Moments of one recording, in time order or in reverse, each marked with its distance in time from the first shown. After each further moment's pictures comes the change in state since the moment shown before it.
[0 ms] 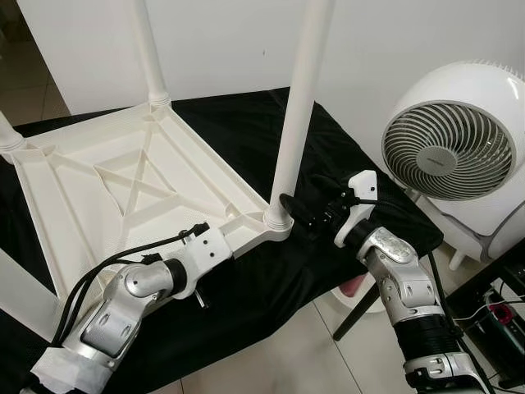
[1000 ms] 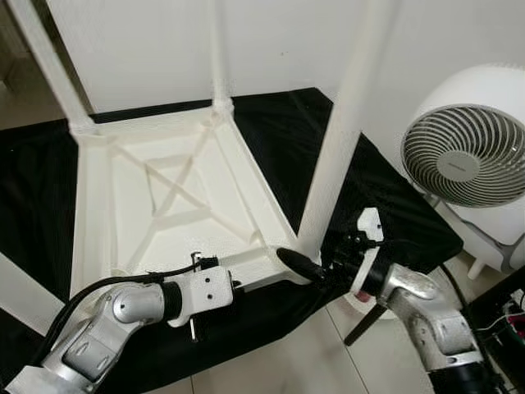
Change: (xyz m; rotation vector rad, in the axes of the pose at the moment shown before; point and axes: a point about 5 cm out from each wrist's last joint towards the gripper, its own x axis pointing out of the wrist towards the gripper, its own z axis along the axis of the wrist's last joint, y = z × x) left arm -0.014 -0.029 0.000 0.221 -0.103 -0.233; right arm -0.047 0.038 -0.013 0.134 0.120 0.314
